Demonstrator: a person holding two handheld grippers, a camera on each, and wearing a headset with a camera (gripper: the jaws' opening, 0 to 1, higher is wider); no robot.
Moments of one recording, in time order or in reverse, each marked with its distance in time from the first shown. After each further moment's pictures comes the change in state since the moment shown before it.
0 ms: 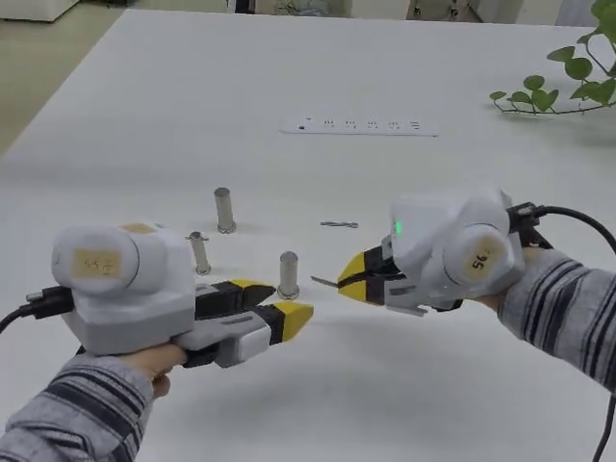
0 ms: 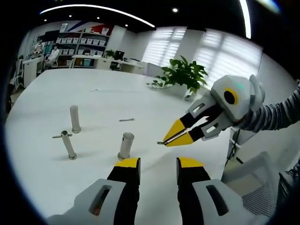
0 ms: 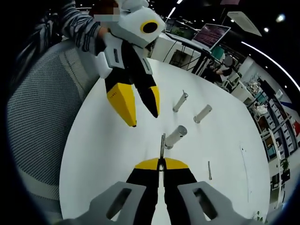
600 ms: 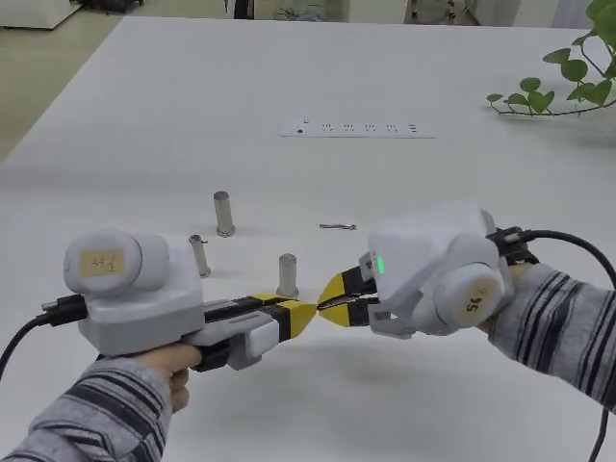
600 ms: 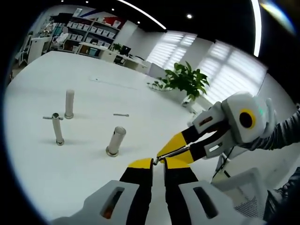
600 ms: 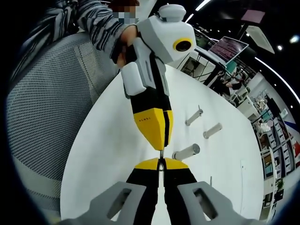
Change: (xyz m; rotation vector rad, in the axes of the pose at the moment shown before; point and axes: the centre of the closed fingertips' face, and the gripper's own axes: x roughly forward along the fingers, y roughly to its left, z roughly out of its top) left arm 0.005 -0.012 0.001 -0.157 -0.028 -0.049; right arm 0.003 0.020 0.024 -0.129 -0.033 0.033
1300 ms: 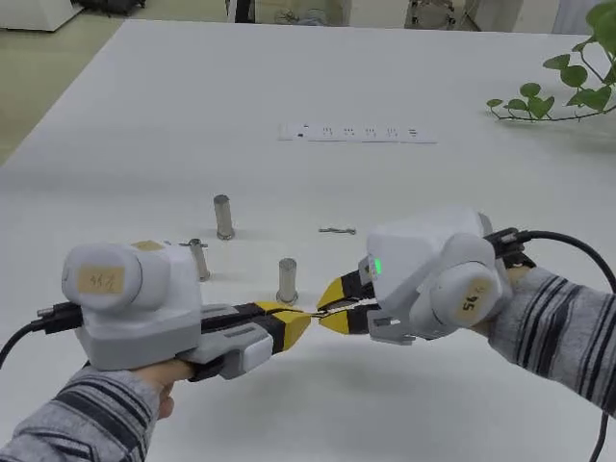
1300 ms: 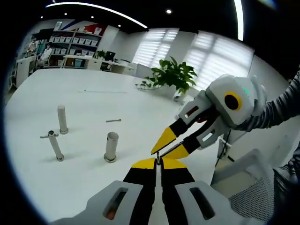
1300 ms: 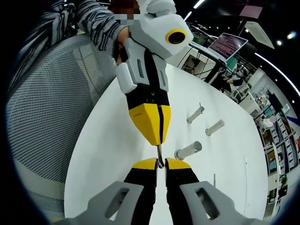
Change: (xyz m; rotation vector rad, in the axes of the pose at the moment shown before) left arm -0.005 -0.011 -0.001 0.202 0.012 -0.069; right arm -0.001 0.001 -0.004 0.043 0.013 0.027
